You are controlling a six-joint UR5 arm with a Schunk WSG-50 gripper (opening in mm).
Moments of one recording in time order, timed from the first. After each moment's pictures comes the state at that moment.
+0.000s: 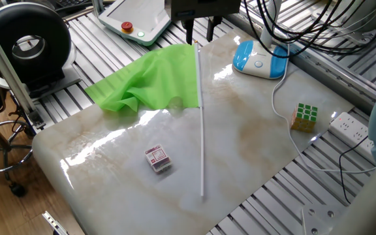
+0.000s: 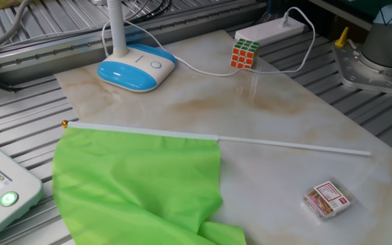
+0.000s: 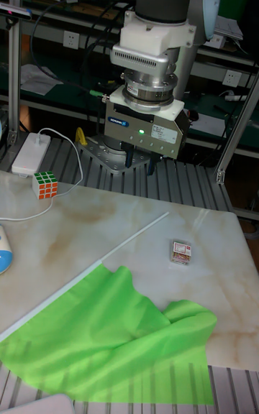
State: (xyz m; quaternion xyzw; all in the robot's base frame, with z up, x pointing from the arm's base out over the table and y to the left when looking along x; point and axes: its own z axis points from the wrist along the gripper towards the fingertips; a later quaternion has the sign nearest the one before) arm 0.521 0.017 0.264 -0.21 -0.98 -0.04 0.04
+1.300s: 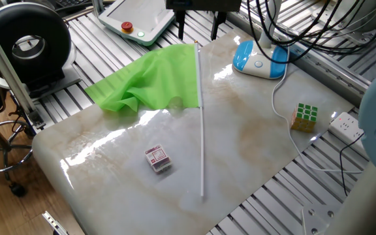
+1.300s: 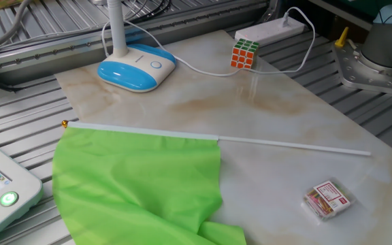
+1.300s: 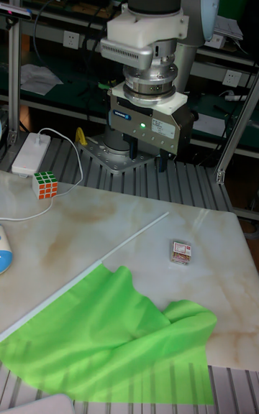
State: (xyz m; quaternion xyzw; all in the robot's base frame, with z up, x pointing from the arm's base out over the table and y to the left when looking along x) arm 0.515 0.032 0.276 -0.31 -0.94 -0.08 0.08
